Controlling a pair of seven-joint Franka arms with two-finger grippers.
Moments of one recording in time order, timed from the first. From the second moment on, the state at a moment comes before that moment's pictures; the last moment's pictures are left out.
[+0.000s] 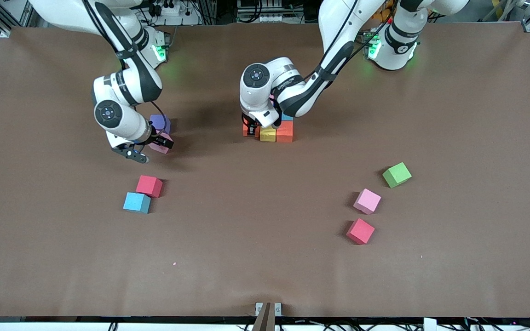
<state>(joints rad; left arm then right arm) -0.72 0.68 -0.32 -1.75 0.09 2.44 -2.55 0.02 0.20 0.25 -2.44 -0.02 2.42 0.68</state>
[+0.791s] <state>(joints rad) -0.72 0.68 -0.31 -1.74 0.09 2.45 -2.55 0.03 0.21 0.25 -2.48 -0.02 2.47 0.68</state>
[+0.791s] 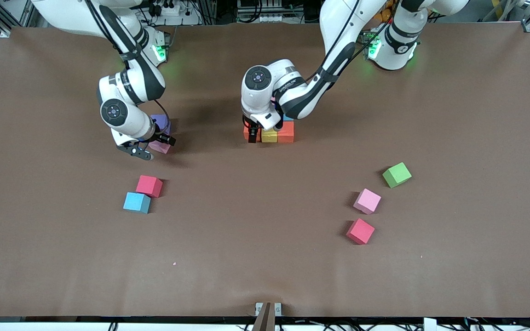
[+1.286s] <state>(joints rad) -0.71 0.58 -0.30 -1.69 0.09 2.33 -2.52 0.03 0.18 0.27 -2.42 -0.03 2.45 0.58</state>
